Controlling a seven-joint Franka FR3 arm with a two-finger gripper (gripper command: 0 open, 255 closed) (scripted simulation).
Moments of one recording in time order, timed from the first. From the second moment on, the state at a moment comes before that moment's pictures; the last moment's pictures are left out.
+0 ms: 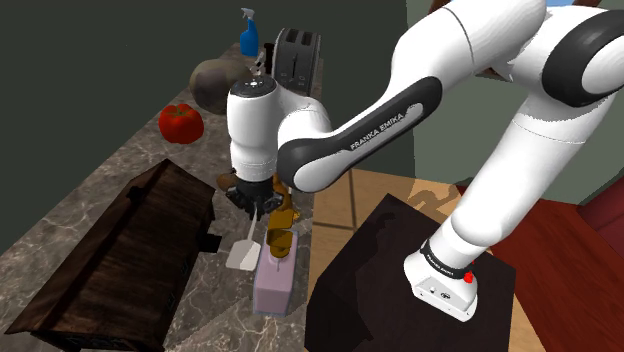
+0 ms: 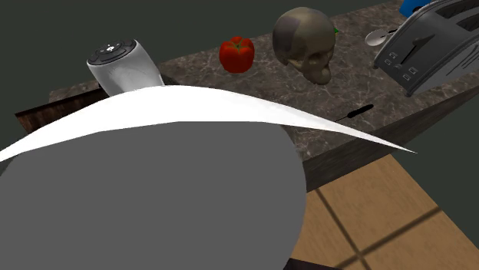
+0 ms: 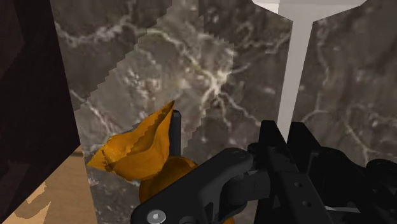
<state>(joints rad) -0.22 0.13 0.89 -2.19 -0.21 2.25 1.77</state>
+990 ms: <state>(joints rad) -0.25 -0.03 0.90 -2.10 -0.05 2.08 1.65</state>
